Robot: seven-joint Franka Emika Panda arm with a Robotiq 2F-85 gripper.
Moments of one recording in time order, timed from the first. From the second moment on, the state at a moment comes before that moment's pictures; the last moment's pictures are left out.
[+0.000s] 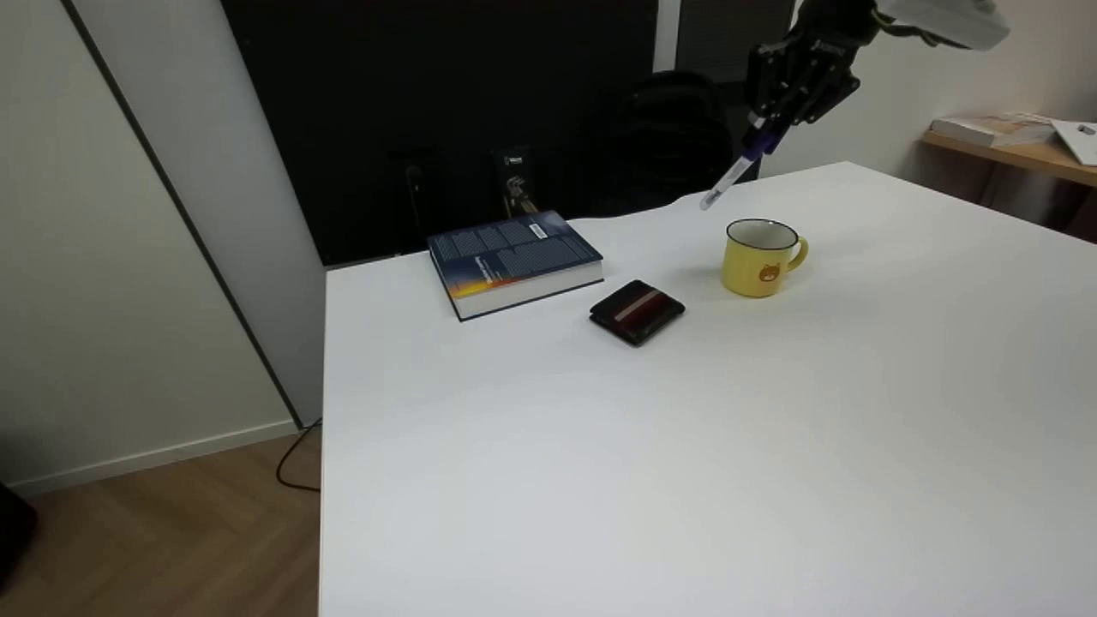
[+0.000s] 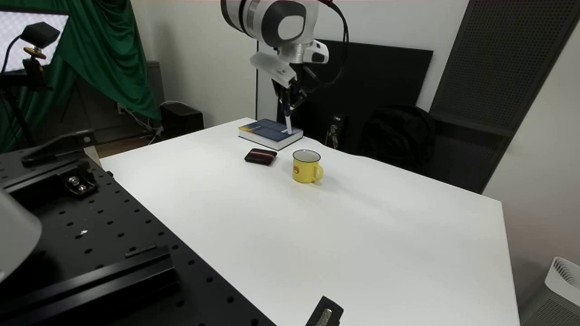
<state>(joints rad) -0.08 0.74 0.28 -1.95 0.23 3.00 -0.02</state>
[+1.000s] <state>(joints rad) -0.38 1.07 0.49 -2.01 0.25 2.89 -0.27</state>
